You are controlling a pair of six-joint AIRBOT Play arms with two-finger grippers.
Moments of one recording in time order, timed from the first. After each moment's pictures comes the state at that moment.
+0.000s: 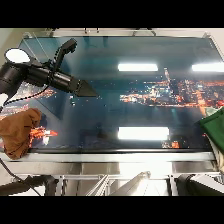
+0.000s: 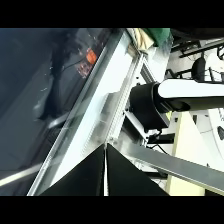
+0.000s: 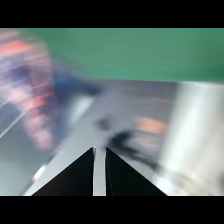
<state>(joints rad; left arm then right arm) -0.13 -1.43 1.38 0.47 -1.58 -0.99 -1.22 -1.22 1.33 -0.93 1.75 1.80</state>
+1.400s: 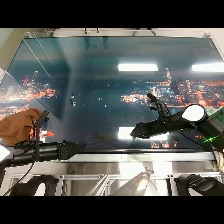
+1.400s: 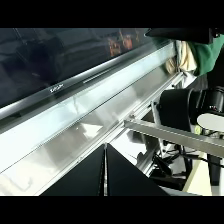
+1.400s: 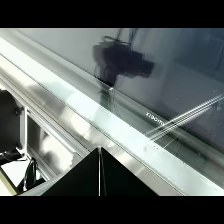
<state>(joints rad) 0.05 -0.45 0.31 0.52 -1.36 -1.15 0.34 -1.04 0.67 -0.65 1.10 1.33</state>
